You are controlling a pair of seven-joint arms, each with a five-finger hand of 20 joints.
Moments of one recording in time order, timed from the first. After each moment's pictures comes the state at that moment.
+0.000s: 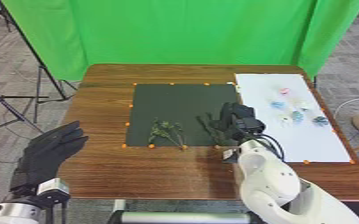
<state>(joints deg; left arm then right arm) 146.7 -48.3 -104.4 -130.3 34.4 16.1 20.4 -85.2 -49.4 50.2 -119.1 -132.9 3.9 43.5</state>
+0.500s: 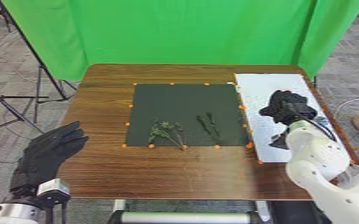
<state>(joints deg) 147.1 -48.1 -104.4 -130.6 34.3 16.2 20.6 -88.9 -42.6 67.9 -110.7 -128.2 -2.7 38.8</state>
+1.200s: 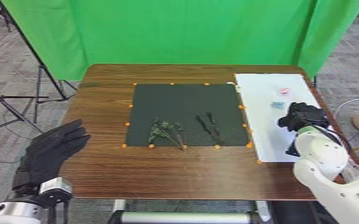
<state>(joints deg) 145.9 -47.8 -103.3 -130.4 34.3 16.2 21.1 -88.1 -42.6 67.3 -102.1 -131.4 -6.2 42.8</state>
